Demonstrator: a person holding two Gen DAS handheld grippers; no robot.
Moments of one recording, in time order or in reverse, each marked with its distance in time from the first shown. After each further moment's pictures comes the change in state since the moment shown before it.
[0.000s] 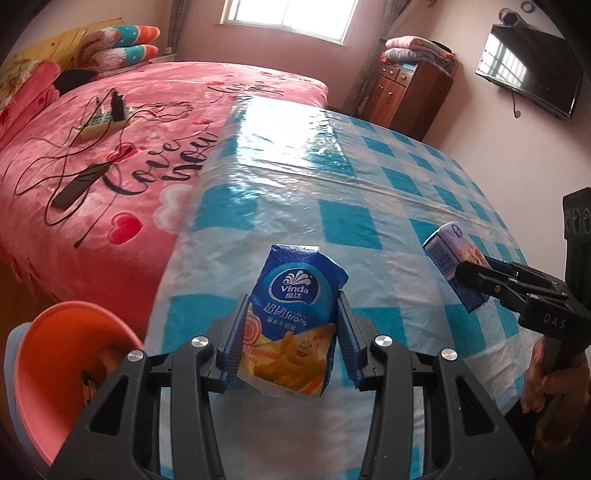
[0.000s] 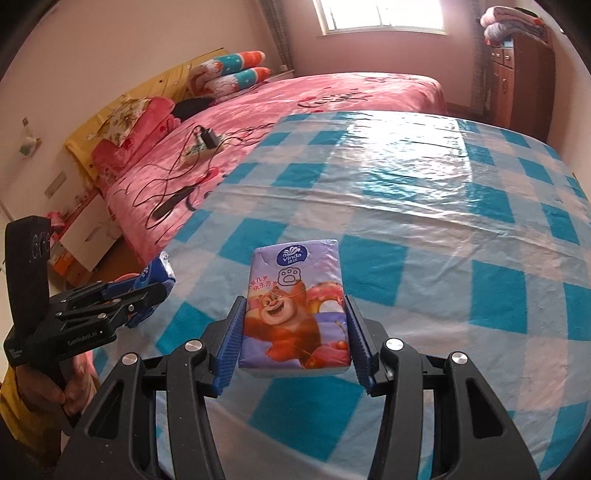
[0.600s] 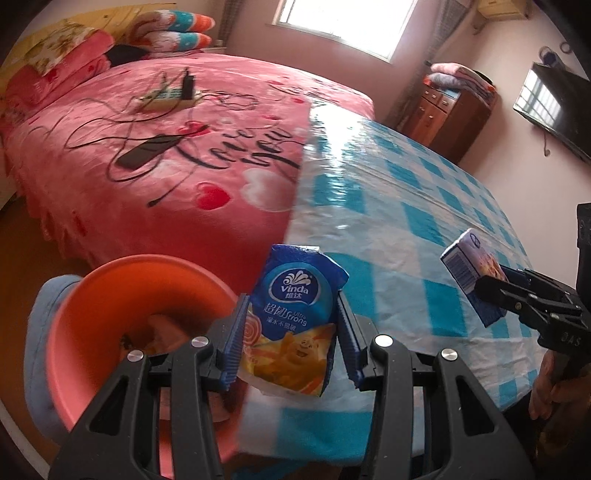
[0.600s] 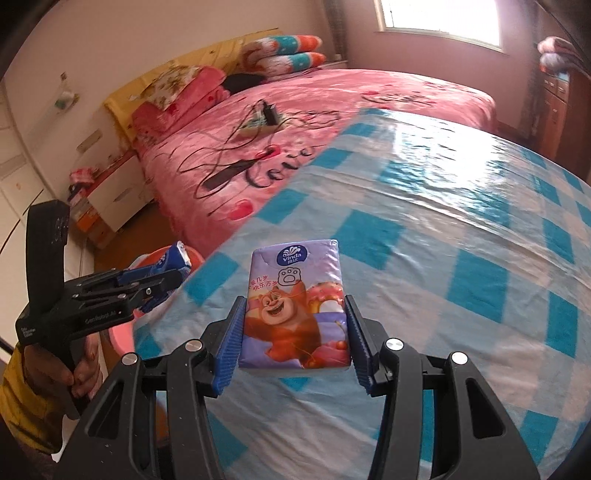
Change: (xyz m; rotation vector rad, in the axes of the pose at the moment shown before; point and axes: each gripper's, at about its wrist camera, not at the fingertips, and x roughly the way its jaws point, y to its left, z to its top) left arm -0.041 0.084 -0.031 -0.151 -0.027 0.083; right arm 0.021 0.092 0.003 -0.168 0.065 0.104
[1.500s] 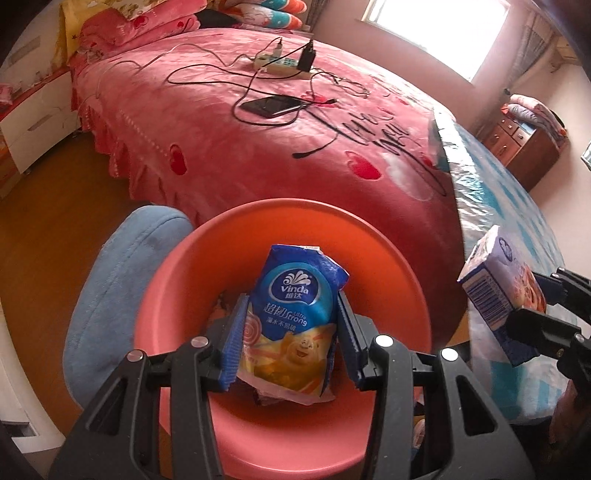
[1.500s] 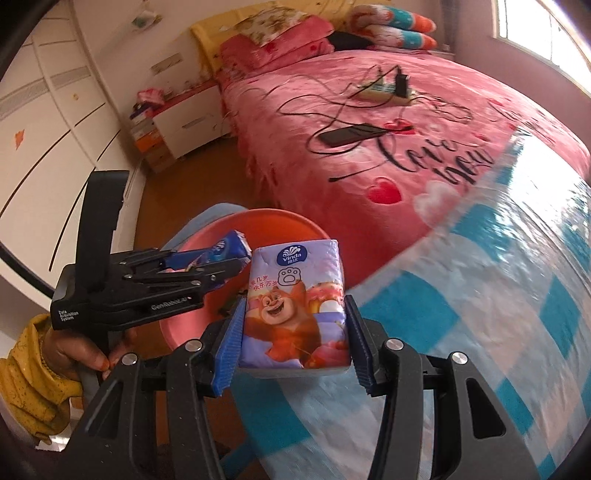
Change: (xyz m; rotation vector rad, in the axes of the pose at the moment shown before) left arm -0.001 0.123 -0.039 -0.222 0.039 0.193; right arm 0.098 0.141 0.022 -0.298 0.162 0.192
